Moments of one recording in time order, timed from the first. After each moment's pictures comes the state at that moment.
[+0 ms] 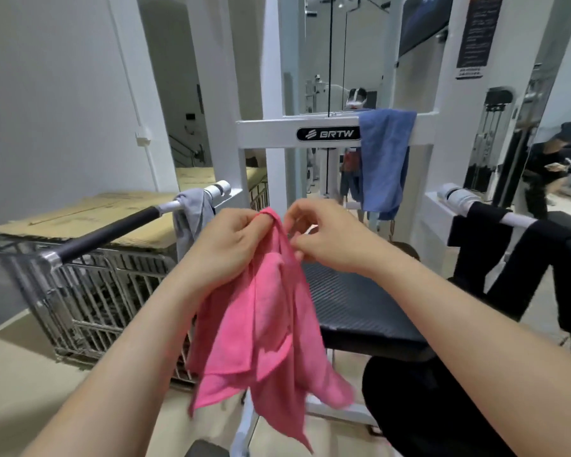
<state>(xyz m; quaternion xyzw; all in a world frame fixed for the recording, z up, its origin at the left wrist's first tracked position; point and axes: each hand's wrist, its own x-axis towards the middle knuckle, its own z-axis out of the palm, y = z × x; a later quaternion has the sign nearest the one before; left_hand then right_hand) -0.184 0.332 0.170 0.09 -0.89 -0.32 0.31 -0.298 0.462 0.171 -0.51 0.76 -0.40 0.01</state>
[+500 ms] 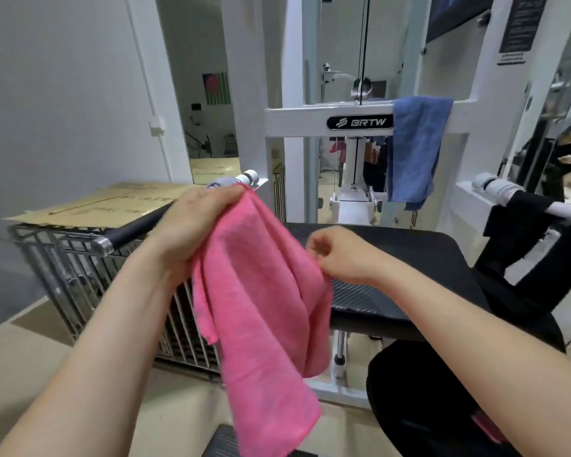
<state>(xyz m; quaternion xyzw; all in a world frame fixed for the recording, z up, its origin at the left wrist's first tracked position) -0.119 0.260 0.185 0.17 -0.74 -0.56 0.32 -0.281 0.400 0.124 -0.47 0.81 -0.34 0.09</state>
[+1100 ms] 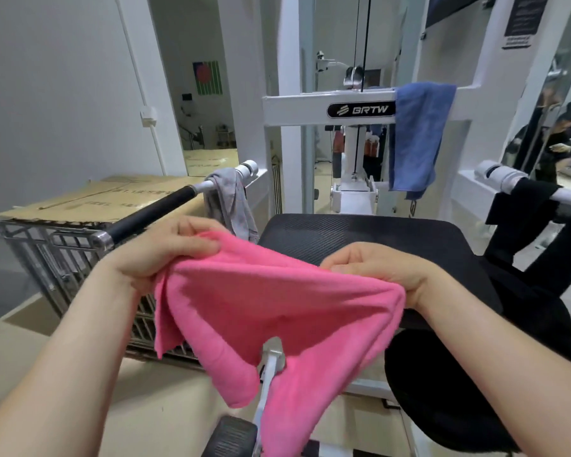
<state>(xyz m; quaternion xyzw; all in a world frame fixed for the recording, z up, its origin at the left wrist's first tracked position) -0.097 0.179 0.145 0.00 -0.75 -0.66 0.03 -0.276 0.432 0.106 -0.48 0.54 -0.51 0.46</state>
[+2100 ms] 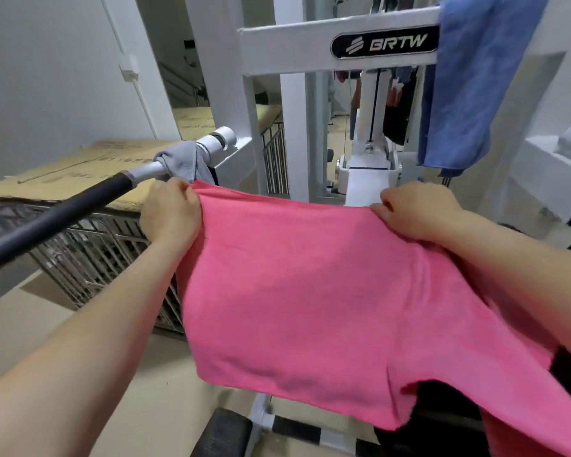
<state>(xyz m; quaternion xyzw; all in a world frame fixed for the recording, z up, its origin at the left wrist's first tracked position) -0.326 0.091 0.071 0.43 -0.82 -0.07 0.38 -0.528 0.382 0.070 -0.39 0.91 0.02 -0.16</state>
